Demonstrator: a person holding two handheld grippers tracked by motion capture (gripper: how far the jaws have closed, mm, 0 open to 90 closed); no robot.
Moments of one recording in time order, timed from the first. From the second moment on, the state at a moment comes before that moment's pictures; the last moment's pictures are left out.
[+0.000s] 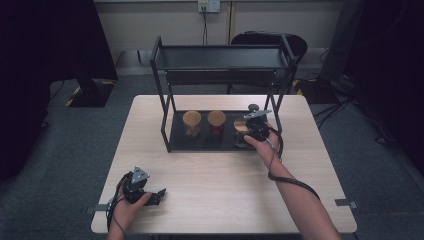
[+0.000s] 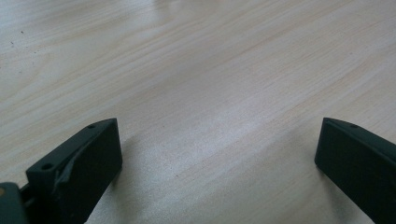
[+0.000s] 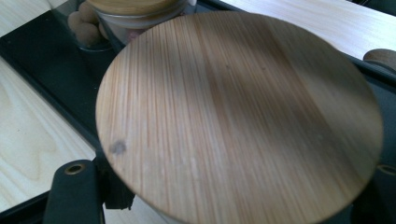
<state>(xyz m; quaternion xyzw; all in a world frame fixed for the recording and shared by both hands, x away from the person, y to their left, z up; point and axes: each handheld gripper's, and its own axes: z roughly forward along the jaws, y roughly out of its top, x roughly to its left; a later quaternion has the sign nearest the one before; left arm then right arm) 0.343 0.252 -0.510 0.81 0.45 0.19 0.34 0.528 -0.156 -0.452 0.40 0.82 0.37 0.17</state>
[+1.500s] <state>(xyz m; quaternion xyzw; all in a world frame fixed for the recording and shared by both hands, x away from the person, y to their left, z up) 0.343 0.252 -0.510 0.81 0.45 0.19 0.34 0.556 -0.142 -0.467 0.42 0.81 0.35 0.18</state>
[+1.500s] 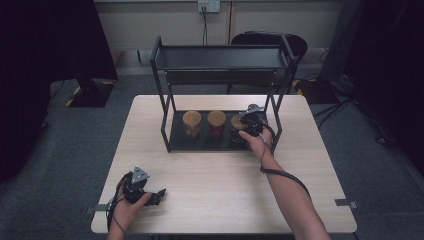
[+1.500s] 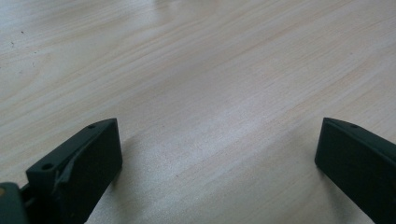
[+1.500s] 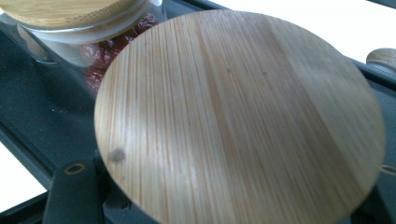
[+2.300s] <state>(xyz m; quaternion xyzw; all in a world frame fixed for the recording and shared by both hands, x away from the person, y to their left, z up) 0.343 0.252 -0.510 0.81 0.45 0.19 0.34 0.561 -0.132 -0.469 0.43 0.81 0.34 0.19</state>
